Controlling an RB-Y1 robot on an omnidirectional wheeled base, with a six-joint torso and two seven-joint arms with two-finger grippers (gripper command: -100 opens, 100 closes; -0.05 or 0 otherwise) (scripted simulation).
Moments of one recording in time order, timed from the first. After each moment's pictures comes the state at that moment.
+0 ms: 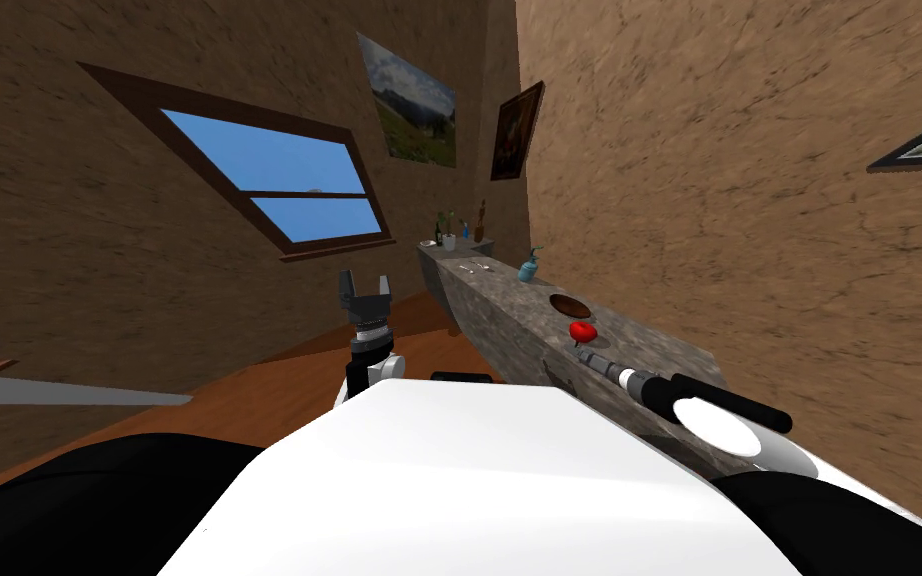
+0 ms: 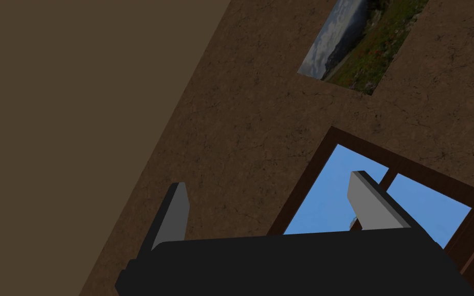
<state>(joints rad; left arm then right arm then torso) 0.53 -0.02 -0.06 -2.28 0.06 -0.63 0.11 0.92 -1.04 -0.32 -1.98 -1.44 0.38 -1.64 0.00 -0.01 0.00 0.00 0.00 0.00</state>
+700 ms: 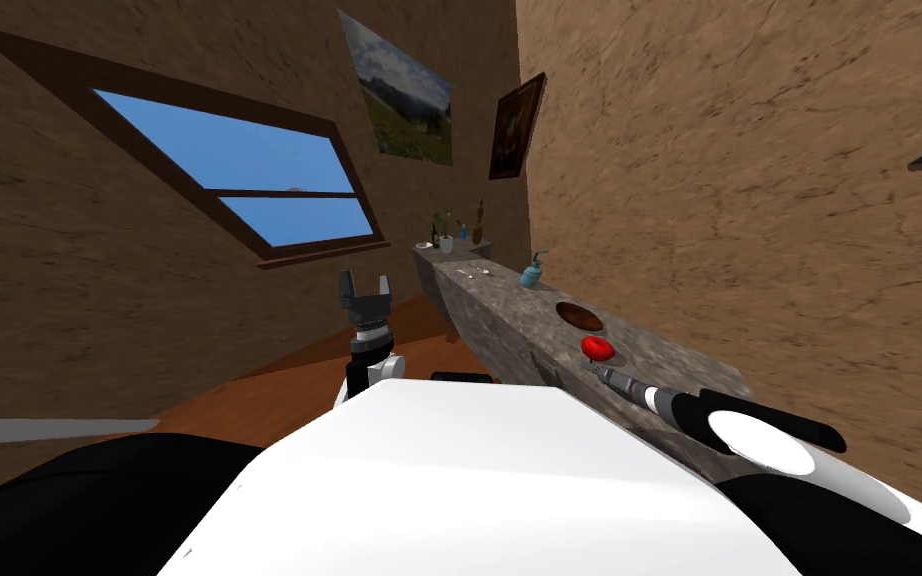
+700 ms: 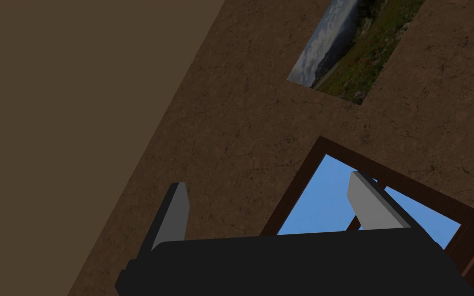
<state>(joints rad) 0.53 -0.02 -0.06 -2.28 0.06 -0.63 0.11 1.04 -1.14 -0.35 -1.89 -1.57 0.47 -1.76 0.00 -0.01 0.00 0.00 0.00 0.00</state>
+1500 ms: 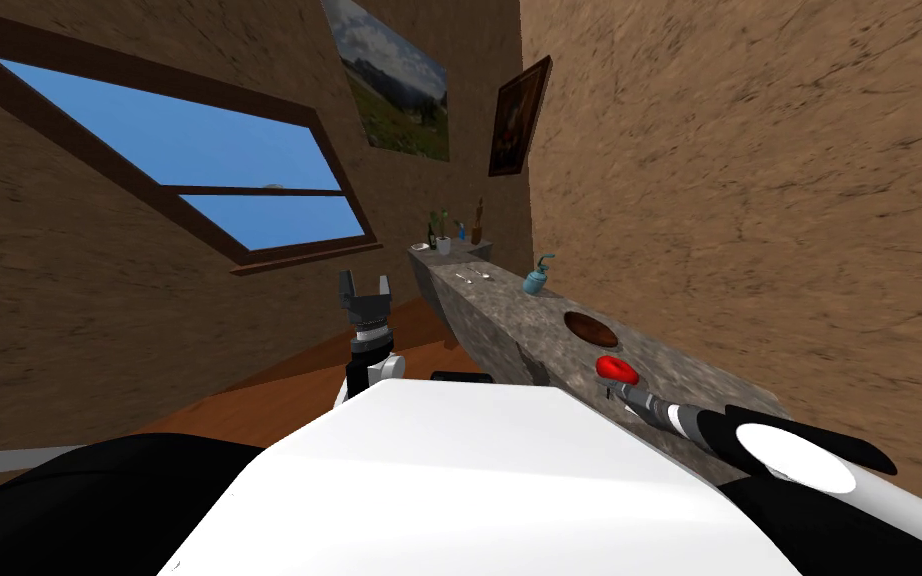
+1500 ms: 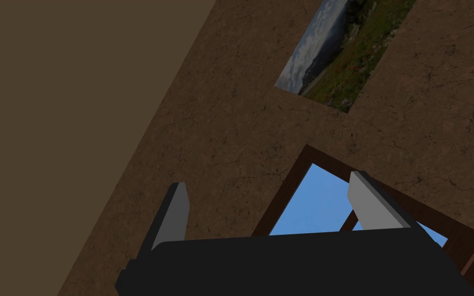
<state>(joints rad) 0.53 -0.02 -0.06 -2.28 0.06 -0.63 0.11 1.11 -1.20 -0.35 -1.80 -1.64 0.52 -1.87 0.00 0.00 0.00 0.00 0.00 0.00</state>
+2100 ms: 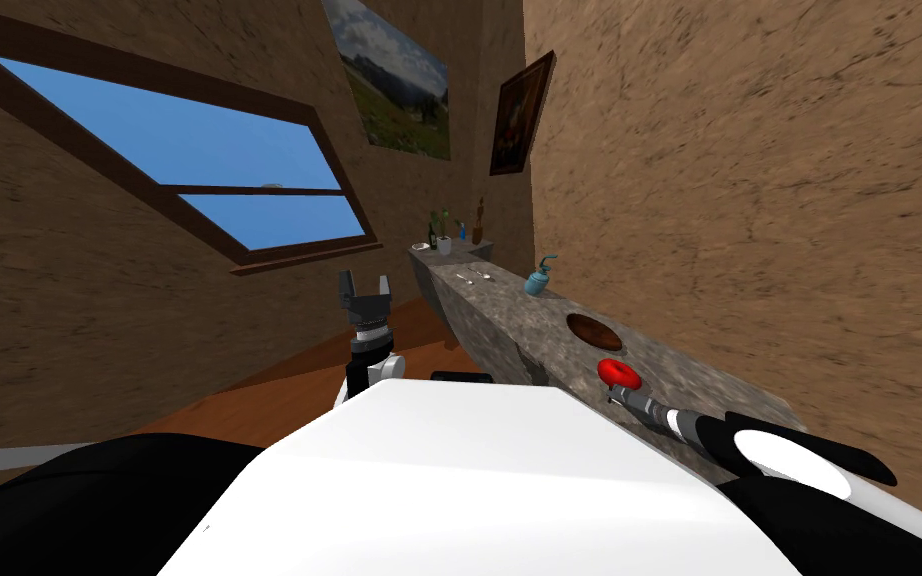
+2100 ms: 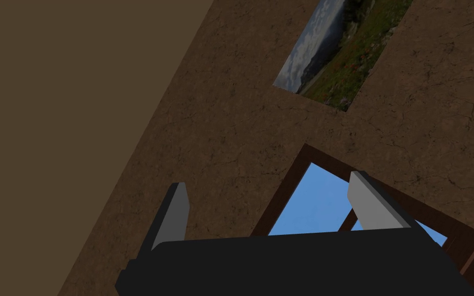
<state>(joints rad) 0.53 -0.02 -0.06 -2.28 0.06 -0.63 0.11 1.09 -1.17 -0.33 -1.78 -1.63 0.52 -1.84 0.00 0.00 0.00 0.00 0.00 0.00</state>
